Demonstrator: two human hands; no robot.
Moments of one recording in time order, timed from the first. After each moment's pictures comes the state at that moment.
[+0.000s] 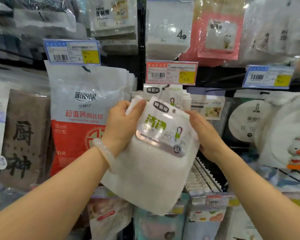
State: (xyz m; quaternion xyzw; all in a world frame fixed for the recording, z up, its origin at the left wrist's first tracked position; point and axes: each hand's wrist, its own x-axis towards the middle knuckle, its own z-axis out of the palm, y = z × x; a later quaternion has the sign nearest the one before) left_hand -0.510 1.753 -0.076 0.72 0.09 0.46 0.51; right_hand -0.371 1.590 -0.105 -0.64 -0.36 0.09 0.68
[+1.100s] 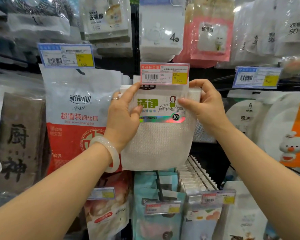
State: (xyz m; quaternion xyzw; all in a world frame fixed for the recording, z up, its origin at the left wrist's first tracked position) left_hand -0.507 1.745 -0.069 0.79 0.02 0.55 0.28; right_hand -0.386 1.586 -0.044 -0.58 -0.47 -0.11 0.66
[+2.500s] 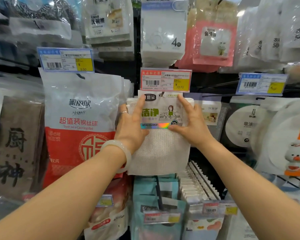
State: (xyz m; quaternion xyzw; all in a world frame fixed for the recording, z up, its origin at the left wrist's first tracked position) left_hand -0.459 1.761 -0.090 0.87 0.16 0.41 0.21; right_hand -0.347 1.613 -0.082 -0.76 -0.43 -0.20 0.45
